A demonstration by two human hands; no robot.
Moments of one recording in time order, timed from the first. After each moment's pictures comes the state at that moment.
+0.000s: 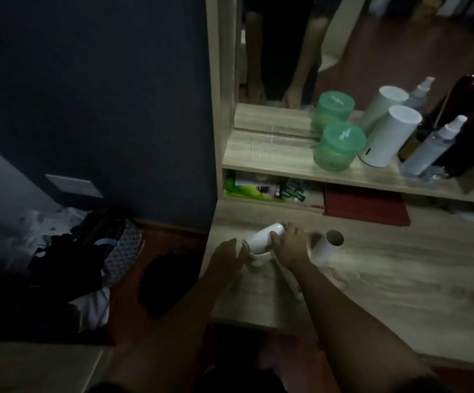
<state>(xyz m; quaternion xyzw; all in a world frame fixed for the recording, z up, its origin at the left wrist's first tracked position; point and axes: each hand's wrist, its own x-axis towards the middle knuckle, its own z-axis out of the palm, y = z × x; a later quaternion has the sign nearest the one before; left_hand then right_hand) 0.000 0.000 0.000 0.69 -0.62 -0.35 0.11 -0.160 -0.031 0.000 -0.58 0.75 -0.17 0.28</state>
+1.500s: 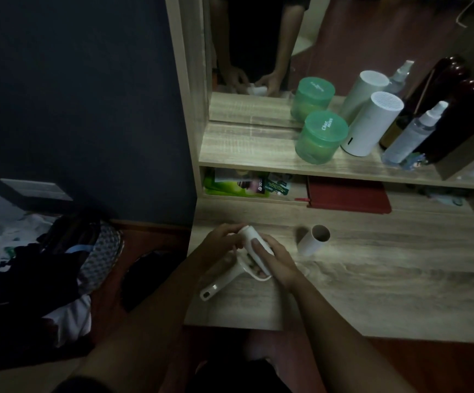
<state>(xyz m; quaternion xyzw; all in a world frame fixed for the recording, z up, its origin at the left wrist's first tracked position) 0.002 -0.045 0.017 0.45 -0.61 -0.60 0.24 -0.170 0.005 0.002 -0.47 0.62 -0.32 0.55</state>
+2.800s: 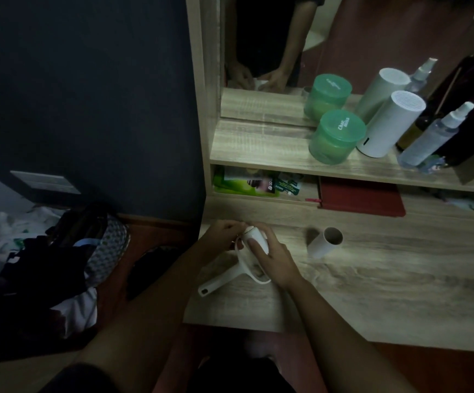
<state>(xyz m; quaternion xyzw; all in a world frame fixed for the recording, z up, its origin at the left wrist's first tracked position) 0.013 -0.057 0.023 0.50 -0.49 -0.67 0.25 -0.145 0.001 0.022 -0.59 0.62 -0.26 0.44</state>
